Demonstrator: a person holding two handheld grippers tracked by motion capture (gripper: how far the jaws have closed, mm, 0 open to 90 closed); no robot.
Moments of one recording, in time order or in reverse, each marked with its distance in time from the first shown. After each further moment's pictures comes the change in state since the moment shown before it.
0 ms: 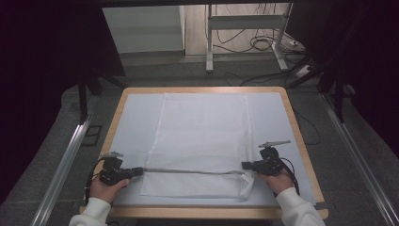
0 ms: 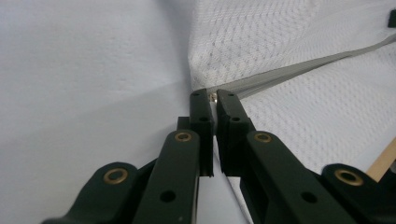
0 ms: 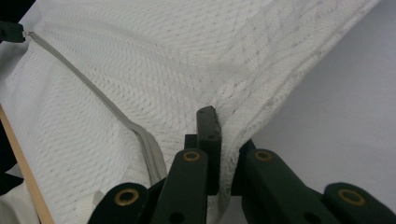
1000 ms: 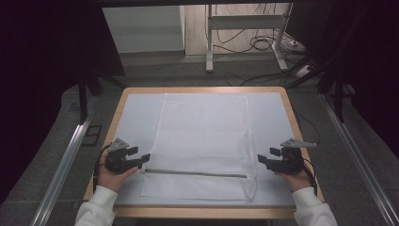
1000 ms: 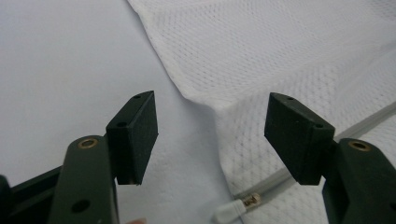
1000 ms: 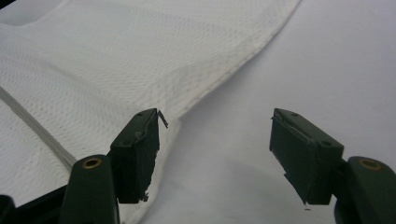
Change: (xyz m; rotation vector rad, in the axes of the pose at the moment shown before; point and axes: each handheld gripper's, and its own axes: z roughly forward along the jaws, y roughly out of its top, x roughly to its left) left arm -0.008 0.034 0.010 -0.179 0.171 0.221; right arm -0.023 -0.007 -0.051 -0.228 -0.221 -0.140
